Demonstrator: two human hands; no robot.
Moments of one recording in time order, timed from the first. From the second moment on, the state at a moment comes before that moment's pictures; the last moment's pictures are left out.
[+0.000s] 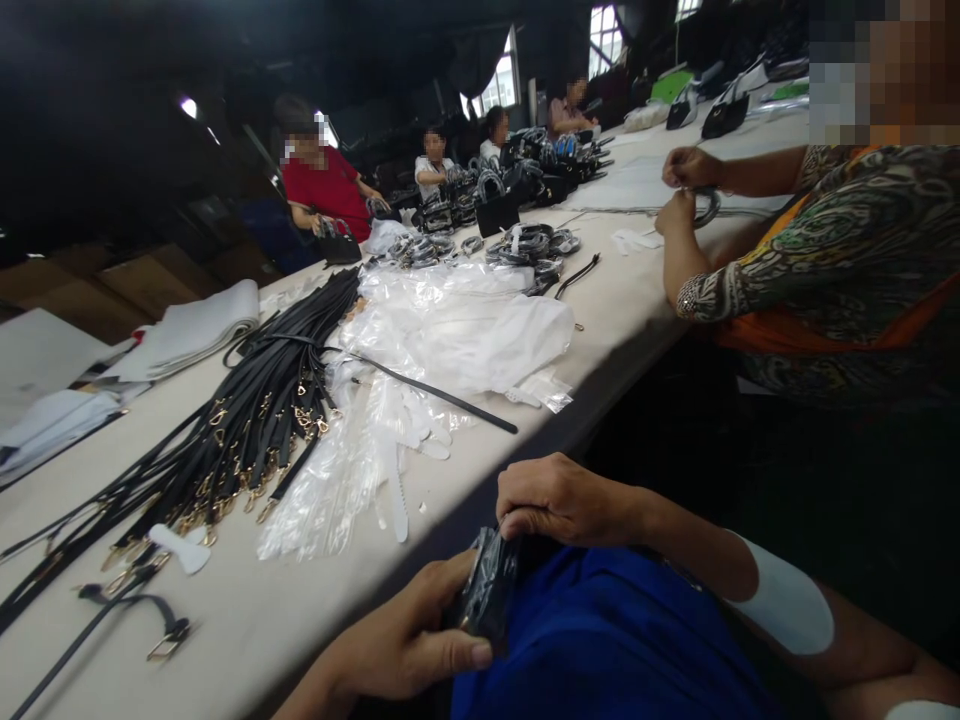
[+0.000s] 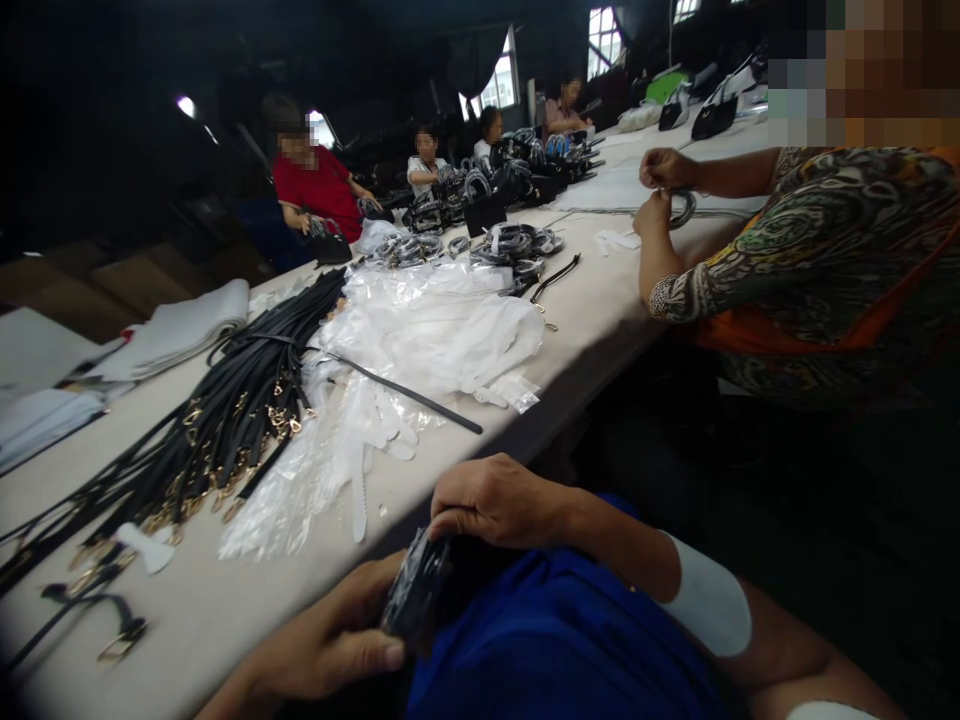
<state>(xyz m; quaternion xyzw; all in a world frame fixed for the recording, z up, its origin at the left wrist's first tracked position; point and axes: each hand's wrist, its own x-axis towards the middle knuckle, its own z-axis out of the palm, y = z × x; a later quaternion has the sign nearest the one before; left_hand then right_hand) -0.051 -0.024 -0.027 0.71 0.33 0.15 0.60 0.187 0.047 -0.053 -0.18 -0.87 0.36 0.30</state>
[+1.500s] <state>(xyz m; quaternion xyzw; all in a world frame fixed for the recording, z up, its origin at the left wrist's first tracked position) -0.032 0.021 -0.086 0.80 0.39 0.42 0.18 0.127 0.023 -0.086 -0.14 -0.18 0.88 0.41</state>
